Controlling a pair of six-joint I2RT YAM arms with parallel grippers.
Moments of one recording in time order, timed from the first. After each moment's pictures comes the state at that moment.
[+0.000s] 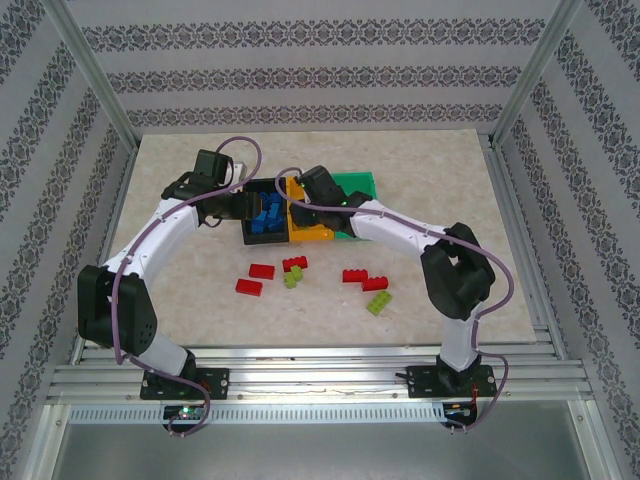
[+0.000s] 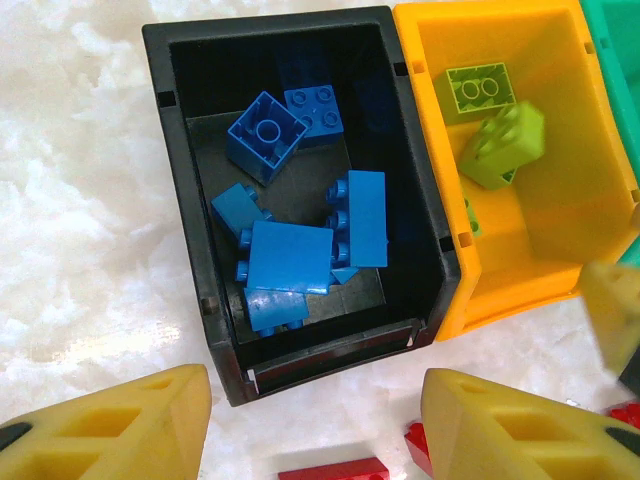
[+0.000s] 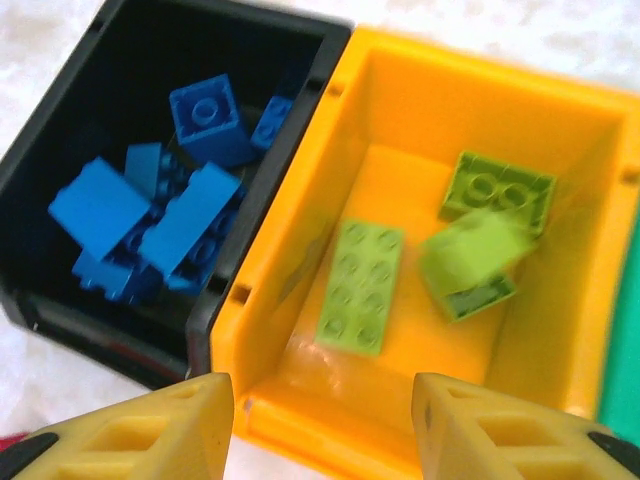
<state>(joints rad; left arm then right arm) -0.20 1.54 1.27 -0.67 0.16 -0.19 0.72 1.90 1.43 -0.36 0.08 0.29</state>
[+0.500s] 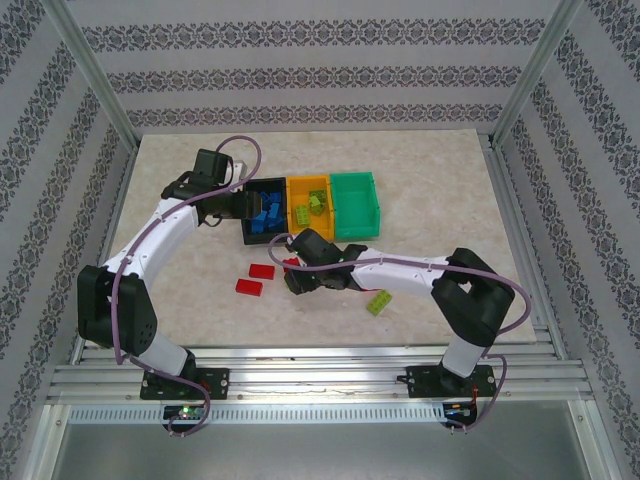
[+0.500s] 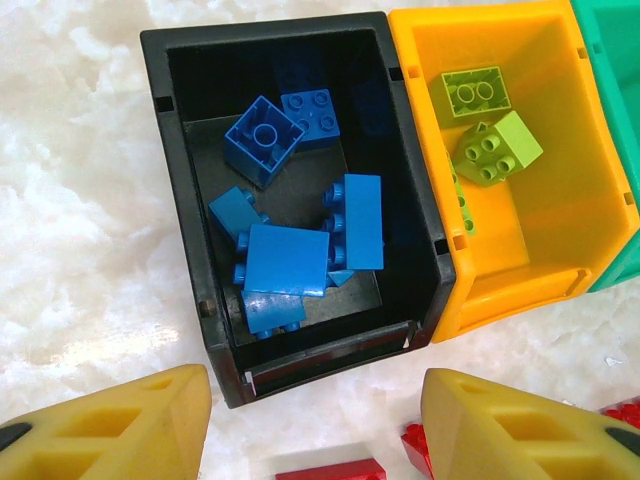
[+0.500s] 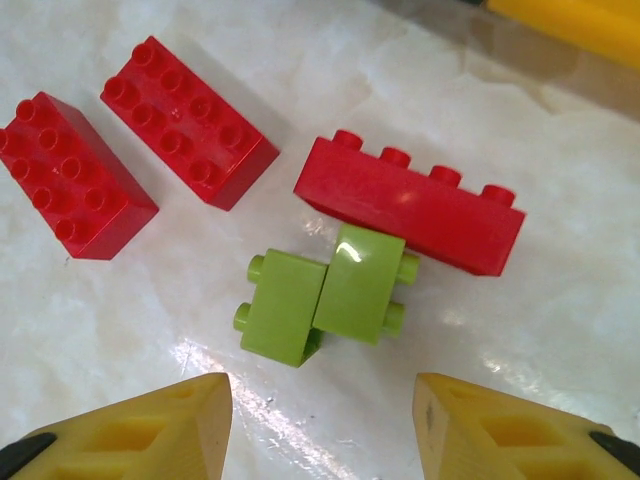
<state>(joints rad) -0.20 1.54 1.27 -0.67 0.17 -0.19 0.93 1.73 1.06 -0.32 -0.02 0.40</state>
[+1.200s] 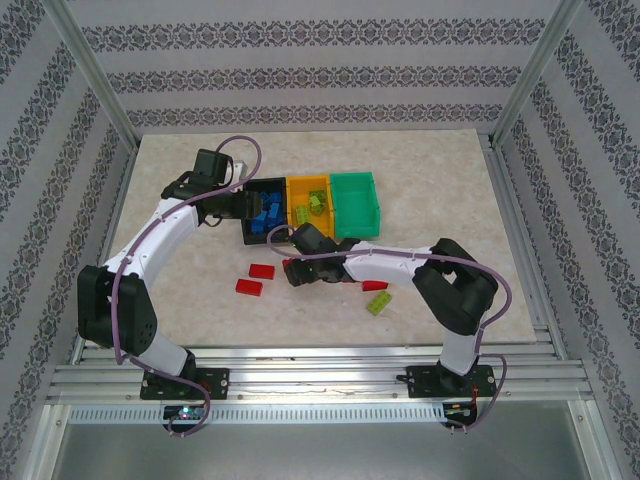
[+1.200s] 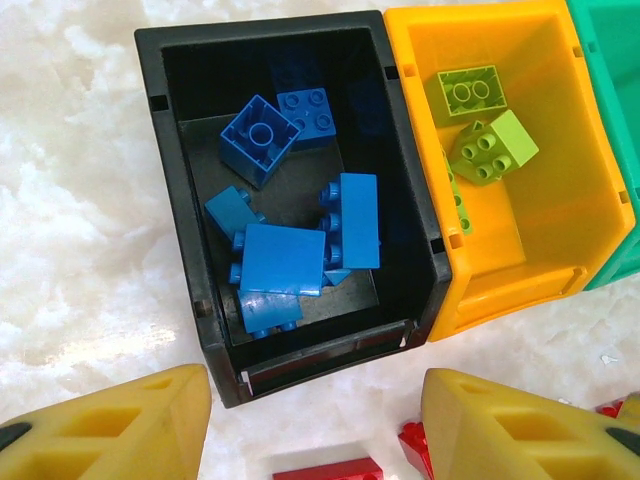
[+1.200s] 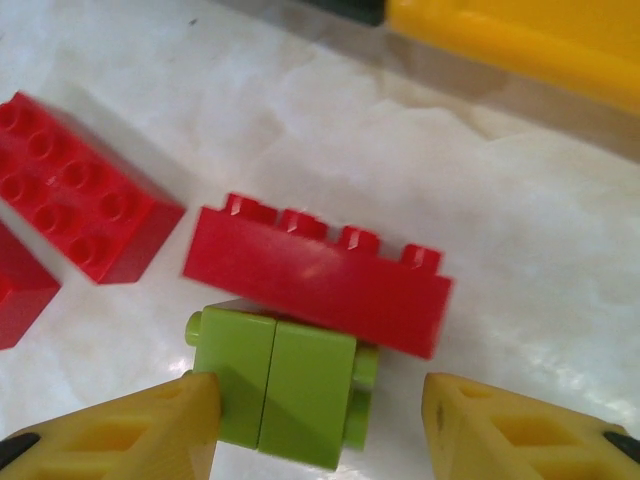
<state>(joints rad) -0.20 1.54 1.27 -0.67 0.18 -0.19 0.88 1.84 1.12 -0.30 0.01 0.44</state>
